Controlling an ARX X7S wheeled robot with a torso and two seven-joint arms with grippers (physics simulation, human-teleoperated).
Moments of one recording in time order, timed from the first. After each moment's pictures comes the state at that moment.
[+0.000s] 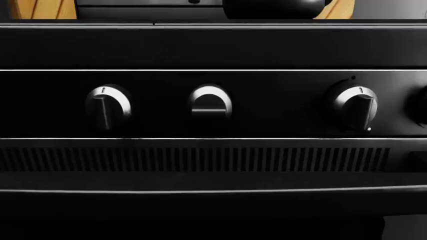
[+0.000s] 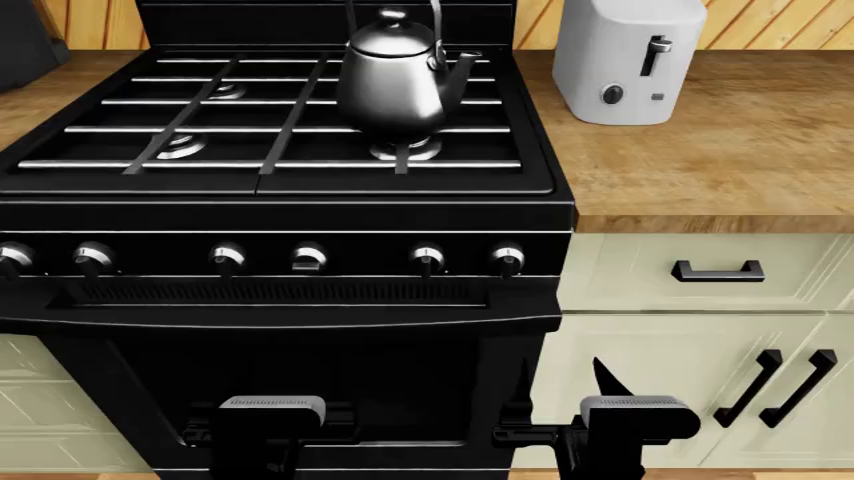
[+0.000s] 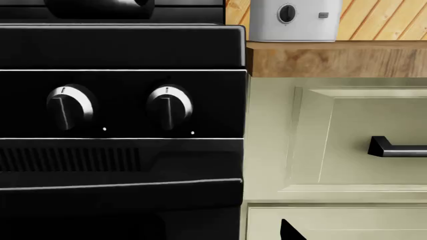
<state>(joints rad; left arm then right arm) 0.00 0.00 0.00 0.00 0.00 0.00 0.00 0.00 0.00 0.00 0.00 0.00 0.00 0.00</state>
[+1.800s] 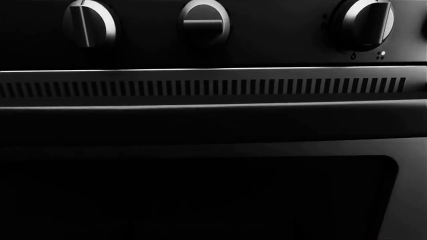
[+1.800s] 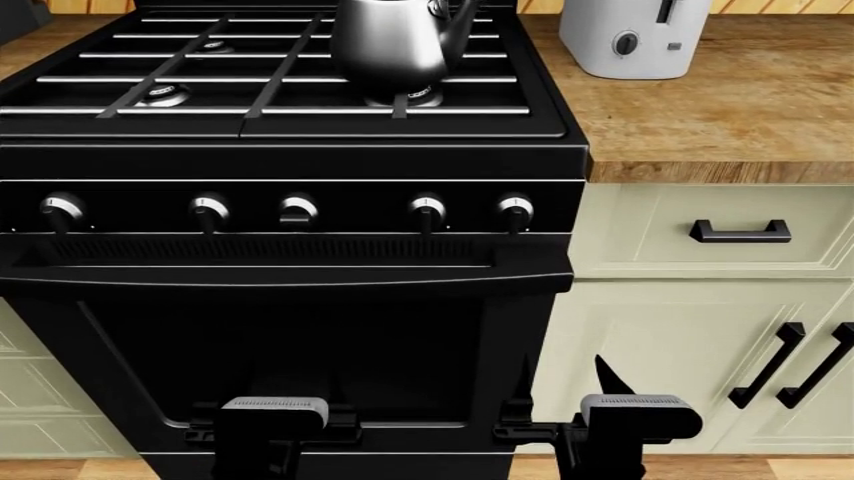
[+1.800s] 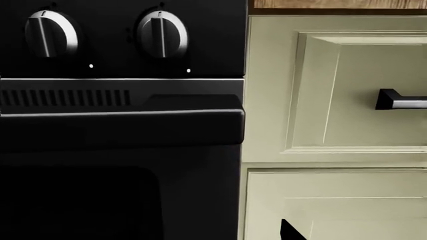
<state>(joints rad) -0.01 -0.12 0.15 0.00 -0.11 0.00 -0.14 0.01 0.12 -0.15 -0.02 0.11 -0.01 0.16</state>
